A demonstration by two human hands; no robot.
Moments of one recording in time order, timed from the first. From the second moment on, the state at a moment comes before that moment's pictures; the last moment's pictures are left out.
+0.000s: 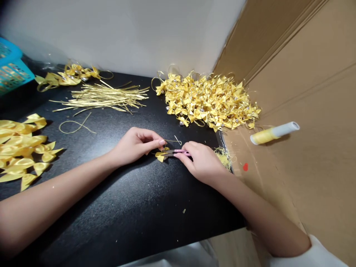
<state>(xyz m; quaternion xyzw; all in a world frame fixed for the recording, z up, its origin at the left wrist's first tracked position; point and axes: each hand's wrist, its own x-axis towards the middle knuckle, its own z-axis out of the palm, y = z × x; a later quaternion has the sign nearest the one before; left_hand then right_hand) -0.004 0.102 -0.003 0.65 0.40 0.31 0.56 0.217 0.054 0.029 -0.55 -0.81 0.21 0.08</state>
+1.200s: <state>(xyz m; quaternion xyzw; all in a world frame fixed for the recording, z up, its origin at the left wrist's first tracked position) -0.025 0.118 0.023 0.70 0.57 0.31 0.28 0.346 -0.007 0.017 -0.78 -0.61 0.00 0.15</state>
